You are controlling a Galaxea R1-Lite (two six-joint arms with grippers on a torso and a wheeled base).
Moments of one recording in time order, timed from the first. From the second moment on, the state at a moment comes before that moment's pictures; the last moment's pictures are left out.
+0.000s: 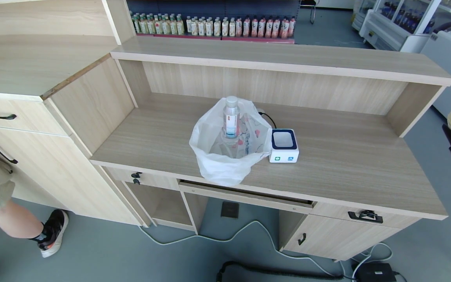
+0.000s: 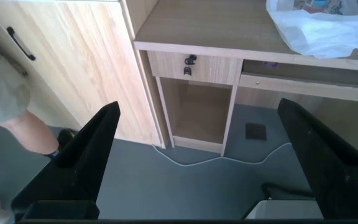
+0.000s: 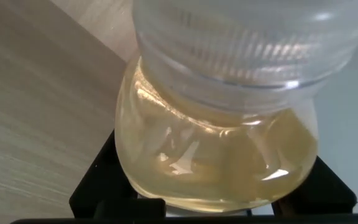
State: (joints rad) left arm 0.00 0.00 0.00 -0.06 0.05 0.07; right arm -0.31 1.58 -0.47 -1.38 0.07 -0.83
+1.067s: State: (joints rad) left arm 0.00 0.00 0.00 -0.06 0.05 0.07; right arm -0.26 1.79 -0.61 -1.43 0.47 -0.87
